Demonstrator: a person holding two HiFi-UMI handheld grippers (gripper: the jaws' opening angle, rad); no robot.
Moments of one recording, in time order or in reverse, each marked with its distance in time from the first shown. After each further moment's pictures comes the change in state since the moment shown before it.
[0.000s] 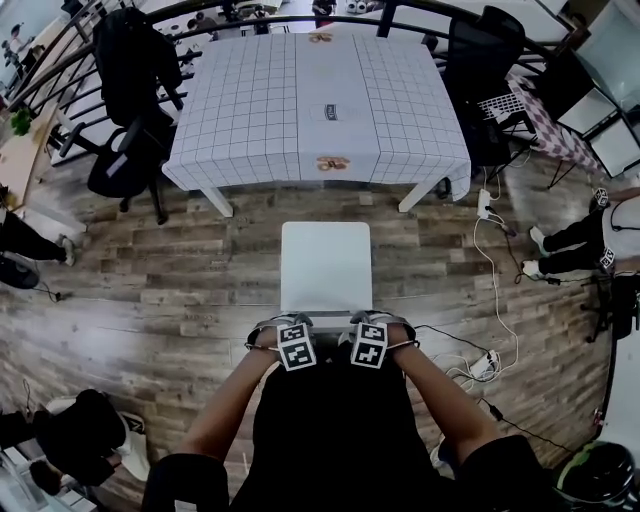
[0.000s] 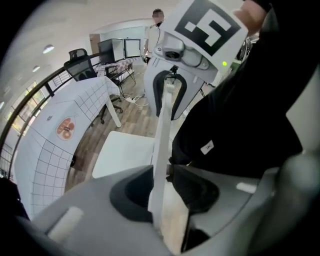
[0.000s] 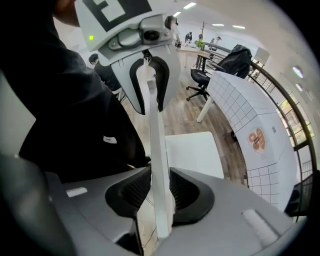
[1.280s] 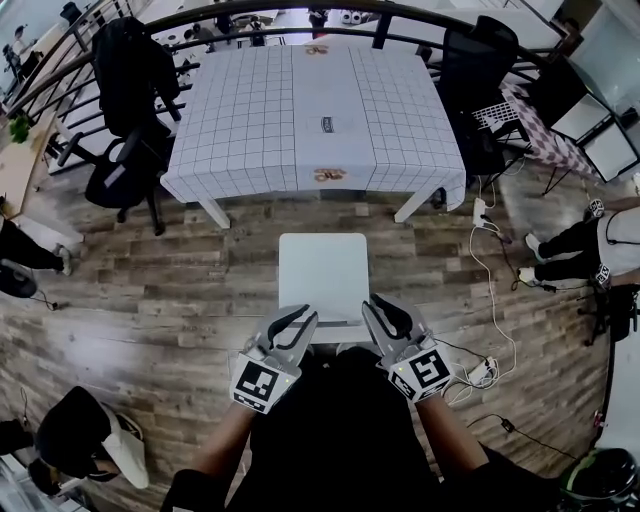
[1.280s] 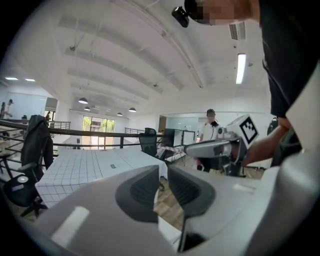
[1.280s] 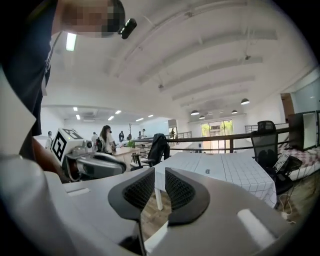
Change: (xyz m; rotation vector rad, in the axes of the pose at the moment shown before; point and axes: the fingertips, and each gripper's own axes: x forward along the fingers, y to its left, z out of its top) left arm -0.270 0.066 0.097 -0.479 -0.991 0.523; right arm -0.289 -0.094 0.070 0.679 -1.070 -0.546
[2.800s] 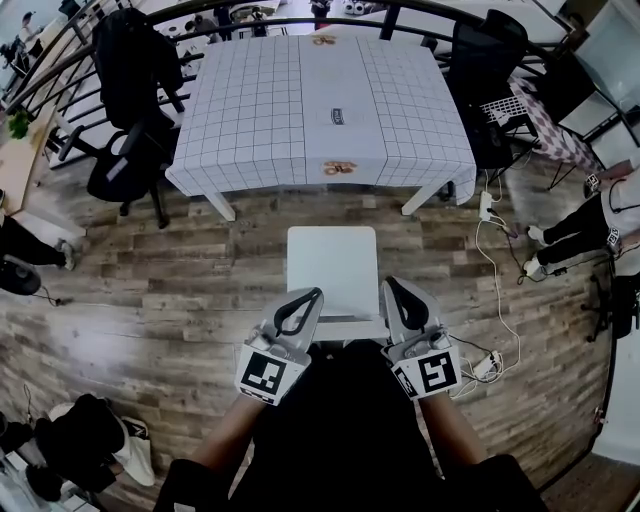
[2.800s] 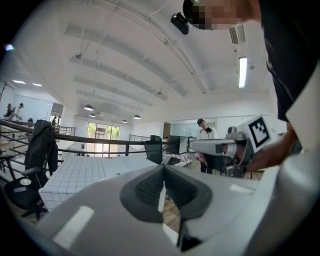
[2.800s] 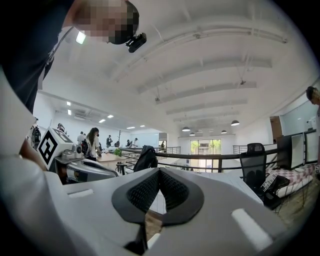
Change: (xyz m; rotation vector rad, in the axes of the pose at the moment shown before) left arm 0.000 0.037 0.030 -0.021 -0.083 0.055; right arm 0.019 -0.004 0.055 -0.088 -0.161 -0.170
